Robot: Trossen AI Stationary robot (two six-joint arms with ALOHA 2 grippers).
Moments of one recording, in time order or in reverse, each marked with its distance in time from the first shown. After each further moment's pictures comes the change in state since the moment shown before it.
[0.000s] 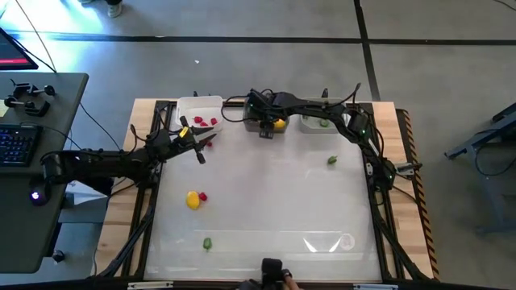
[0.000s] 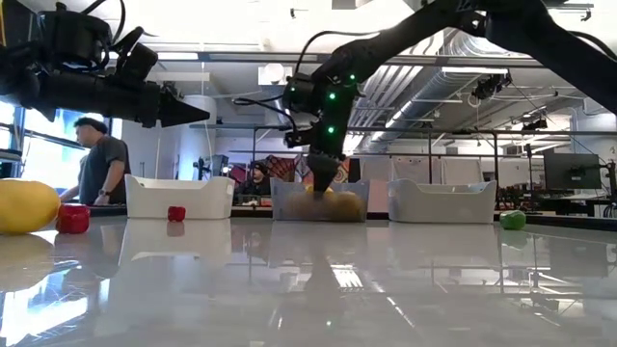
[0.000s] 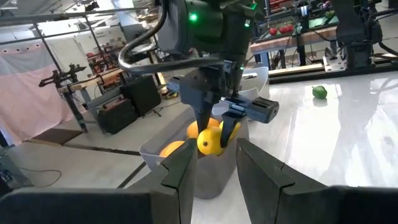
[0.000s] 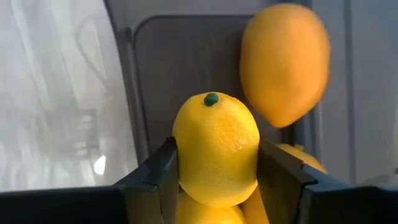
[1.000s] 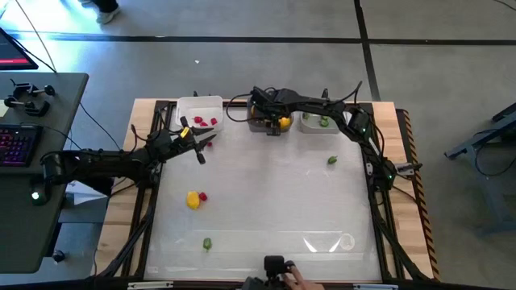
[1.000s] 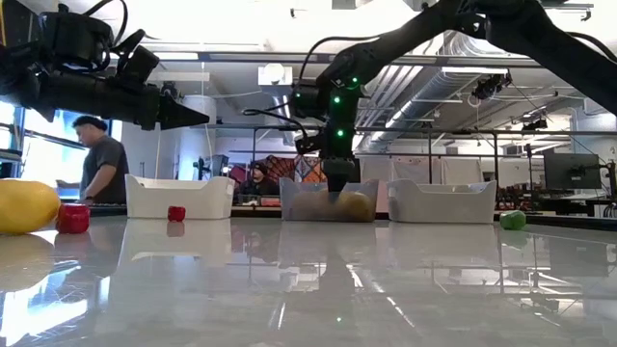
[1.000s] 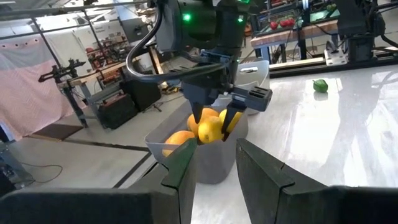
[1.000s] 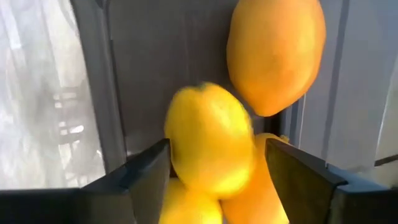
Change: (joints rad) left arm 0.000 0.000 0.000 -0.023 -0.006 0.001; right arm -0.028 0.000 0.000 -0.064 0.046 -0.146
